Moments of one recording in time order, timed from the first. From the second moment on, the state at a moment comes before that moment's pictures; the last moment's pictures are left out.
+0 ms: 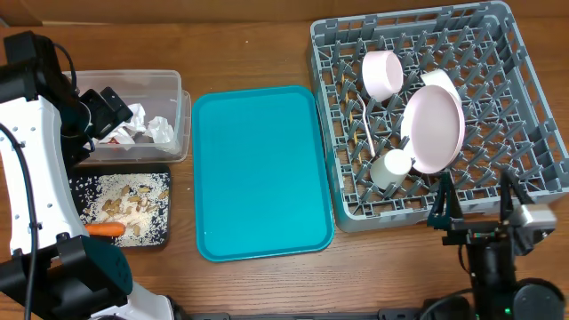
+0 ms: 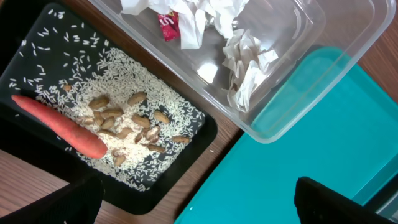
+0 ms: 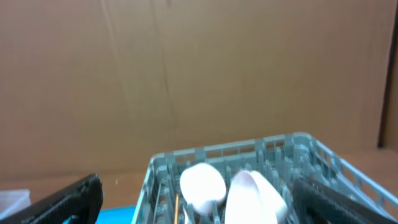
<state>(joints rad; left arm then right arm) 0.34 1.76 1.82 -1.43 0.09 -0.42 0.06 0.09 0.48 -0.24 0.00 0.15</state>
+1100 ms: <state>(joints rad) 0.34 1.76 1.82 -1.43 0.09 -0.42 0.05 0.01 0.02 0.00 -0.04 0.16</state>
